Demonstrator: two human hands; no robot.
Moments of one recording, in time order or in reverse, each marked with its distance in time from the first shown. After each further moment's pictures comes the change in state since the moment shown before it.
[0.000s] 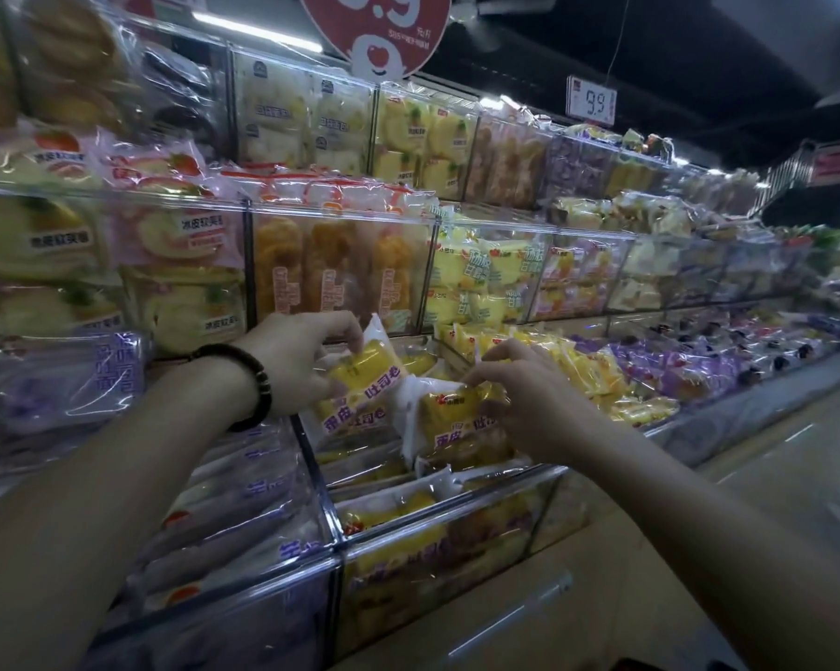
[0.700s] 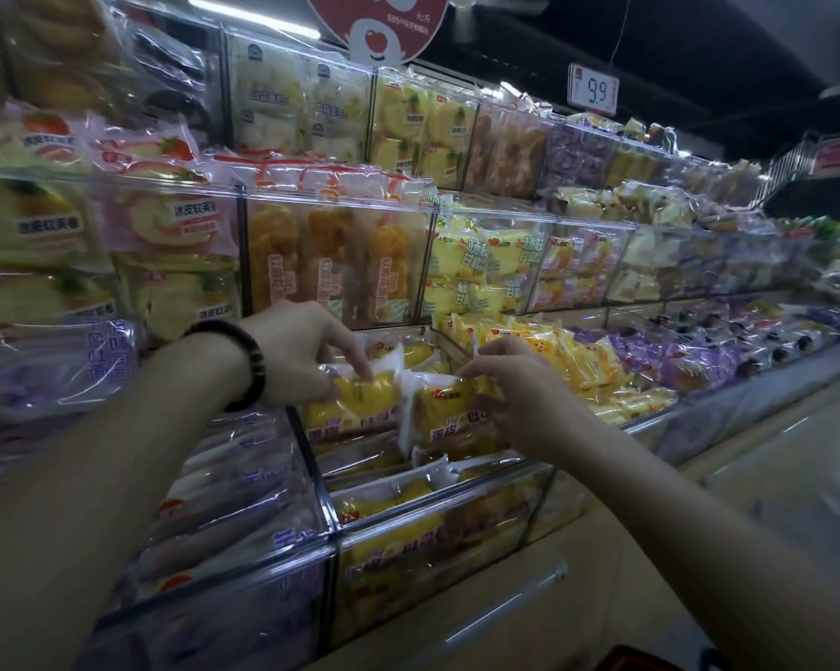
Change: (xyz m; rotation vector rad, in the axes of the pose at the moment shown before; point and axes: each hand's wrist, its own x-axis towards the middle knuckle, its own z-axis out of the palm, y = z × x) left_hand -0.004 0.008 -0.005 0.032 -0.165 0.066; right_hand -0.004 0.000 0.014 0.150 0.060 0.011
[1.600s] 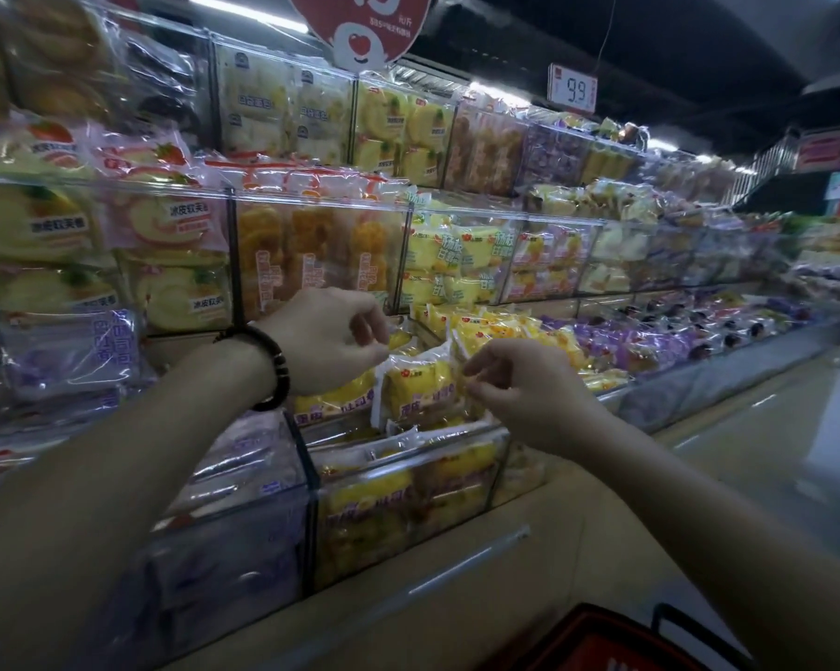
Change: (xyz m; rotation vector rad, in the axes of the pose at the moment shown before) left_hand -0.021 0.049 0.015 -0.087 0.236 0.161; right_hand -0.059 -0.017 -0.050 0.244 0.036 0.102
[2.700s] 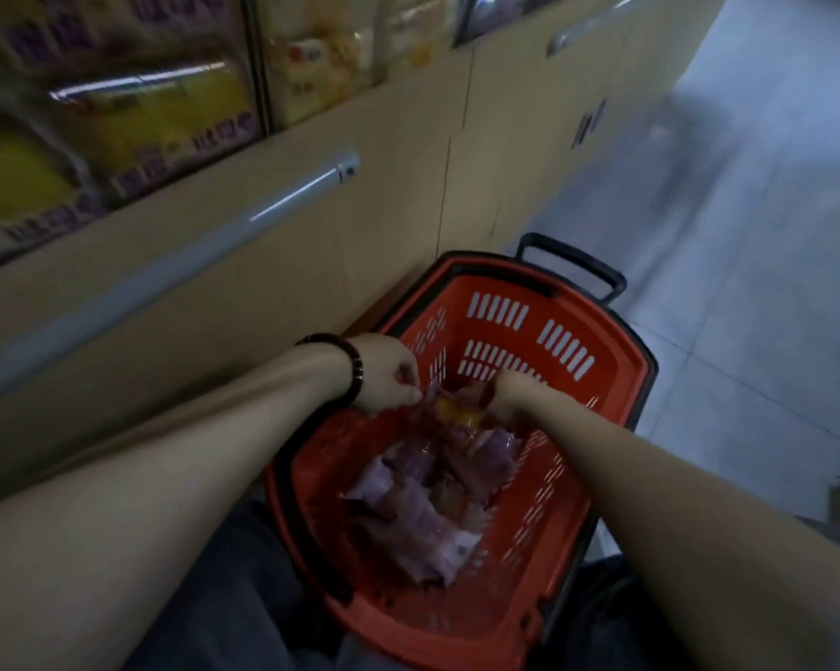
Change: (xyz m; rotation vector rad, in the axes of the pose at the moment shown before) left_hand -0.080 0.068 0.436 -0.042 -1.166 0.112; right_hand -0.291 0.321 0.193 -0.200 -0.874 1.007
